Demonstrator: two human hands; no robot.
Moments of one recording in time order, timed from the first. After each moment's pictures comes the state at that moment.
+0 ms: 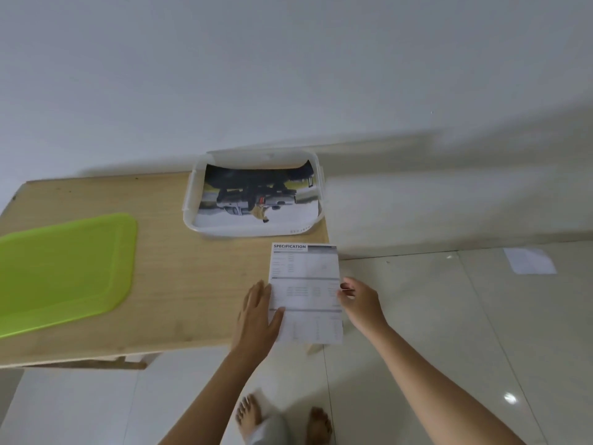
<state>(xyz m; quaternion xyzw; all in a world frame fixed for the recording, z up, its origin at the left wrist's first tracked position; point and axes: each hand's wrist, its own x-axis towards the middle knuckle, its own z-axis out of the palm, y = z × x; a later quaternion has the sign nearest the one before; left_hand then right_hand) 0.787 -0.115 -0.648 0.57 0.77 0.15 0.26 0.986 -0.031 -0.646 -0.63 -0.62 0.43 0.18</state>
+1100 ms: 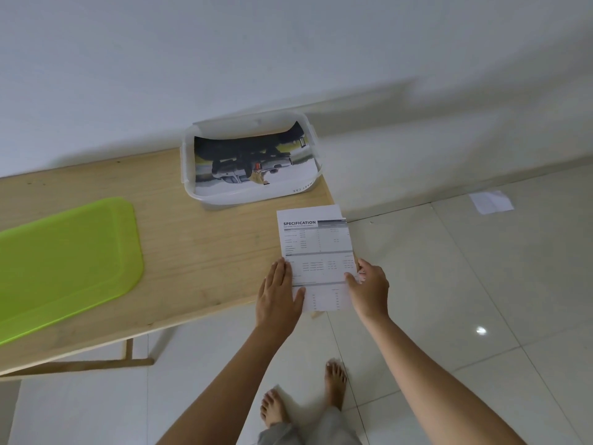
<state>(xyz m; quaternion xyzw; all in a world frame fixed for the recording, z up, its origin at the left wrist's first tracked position) 0.773 -0.163 -0.656 0.67 0.71 0.08 0.22 0.945 -0.133 -0.655 -0.75 -0.50 0.33 0.28</state>
